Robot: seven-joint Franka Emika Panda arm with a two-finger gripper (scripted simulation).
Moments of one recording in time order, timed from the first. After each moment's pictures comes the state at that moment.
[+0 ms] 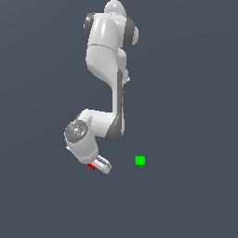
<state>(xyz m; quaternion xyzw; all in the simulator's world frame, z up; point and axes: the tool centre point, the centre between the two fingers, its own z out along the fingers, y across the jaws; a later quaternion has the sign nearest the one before) 0.105 -0.126 0.020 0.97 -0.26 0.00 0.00</state>
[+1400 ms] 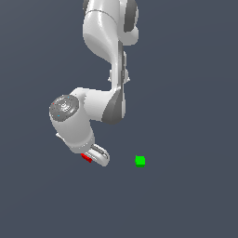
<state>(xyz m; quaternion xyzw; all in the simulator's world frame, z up) 0.105 -0.126 0.119 0.97 -0.26 0.00 0.00</state>
